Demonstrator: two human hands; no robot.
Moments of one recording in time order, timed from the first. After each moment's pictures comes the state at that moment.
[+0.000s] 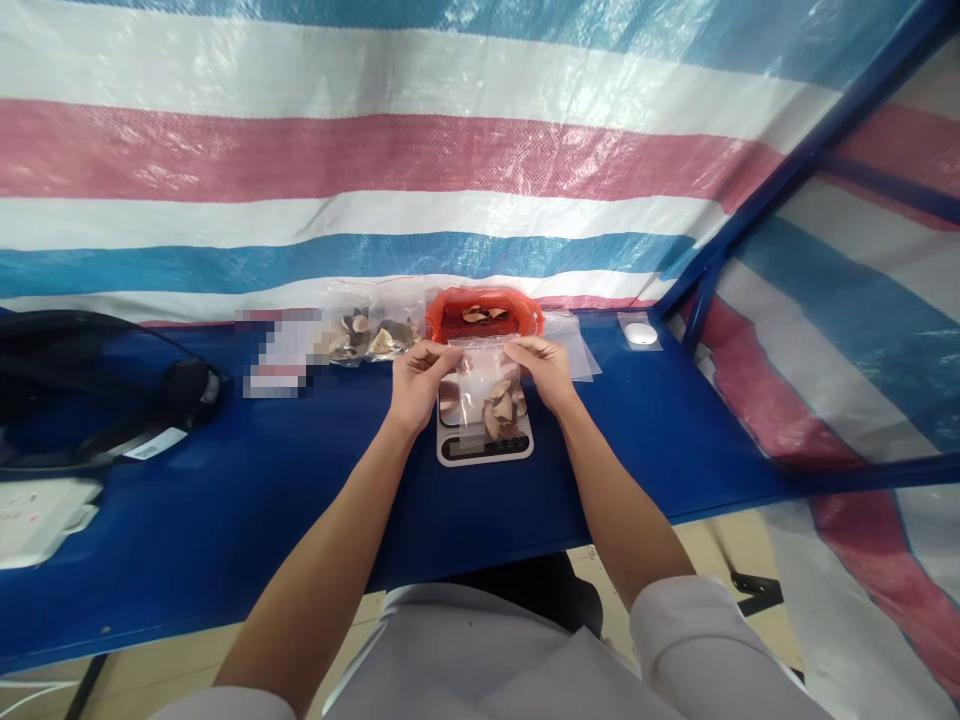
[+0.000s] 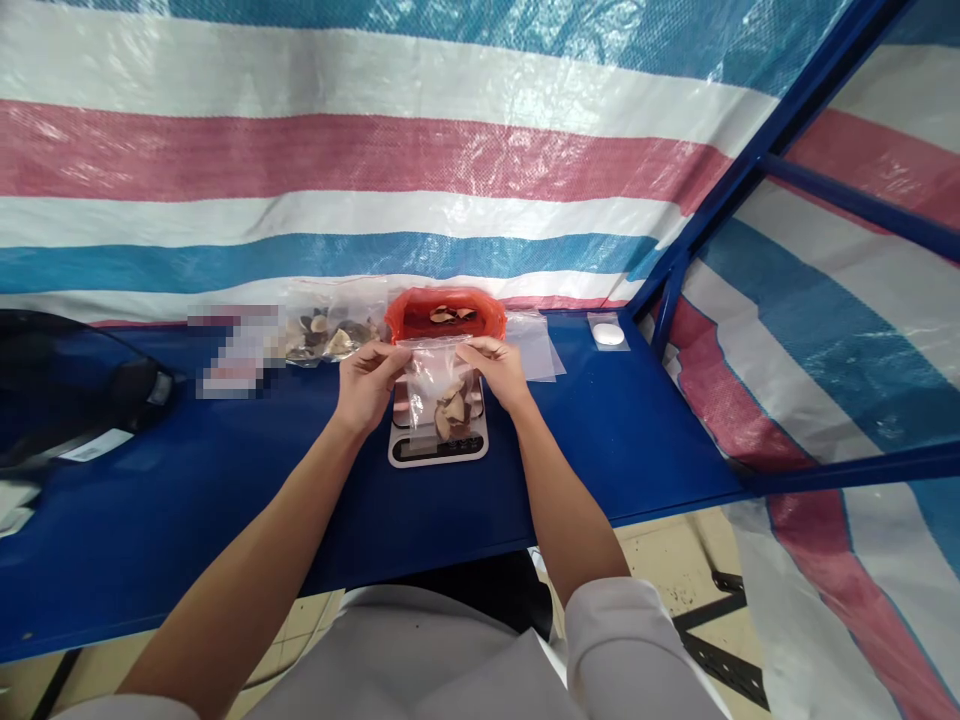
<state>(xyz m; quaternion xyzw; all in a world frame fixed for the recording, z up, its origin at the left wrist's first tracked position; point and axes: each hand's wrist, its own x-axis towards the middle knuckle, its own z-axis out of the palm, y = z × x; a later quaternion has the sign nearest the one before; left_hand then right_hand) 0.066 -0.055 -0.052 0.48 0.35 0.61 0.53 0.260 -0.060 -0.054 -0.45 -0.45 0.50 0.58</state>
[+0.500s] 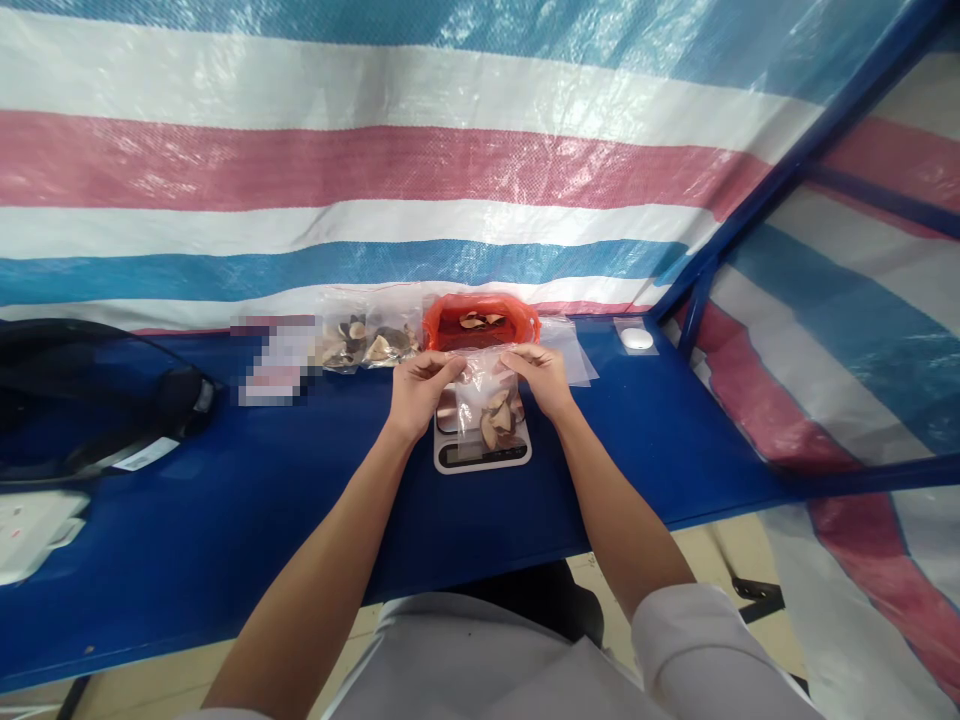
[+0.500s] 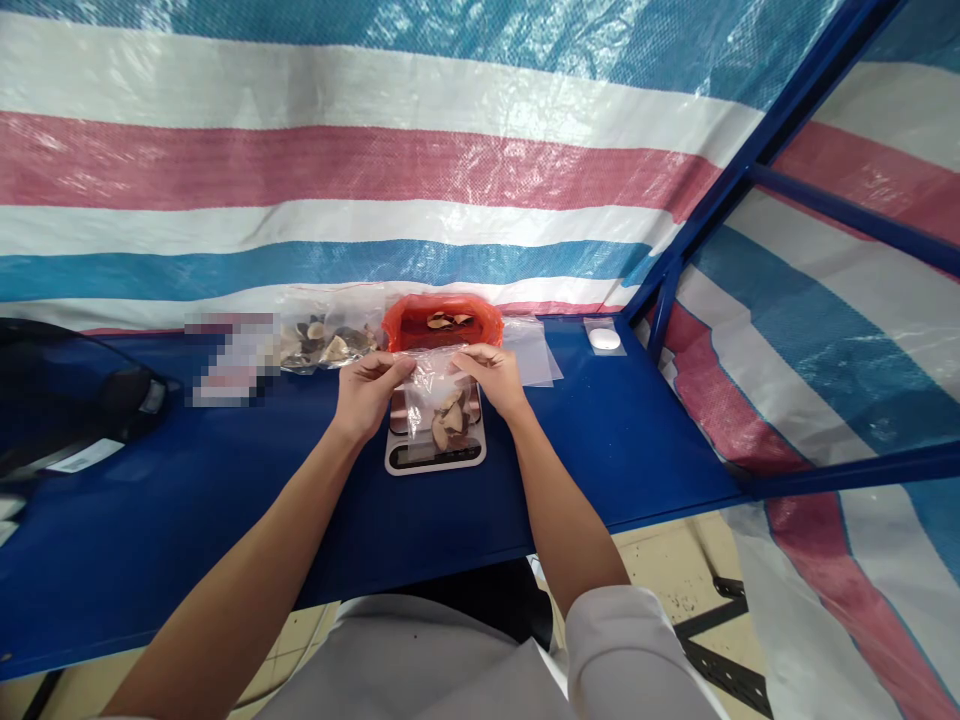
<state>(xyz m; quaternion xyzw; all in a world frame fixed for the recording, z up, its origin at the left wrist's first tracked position) 0.067 -0.058 -0.048 0.51 0.38 0.59 0.49 0.258 -0.064 -0.052 -0.44 -0.49 0.48 0.58</state>
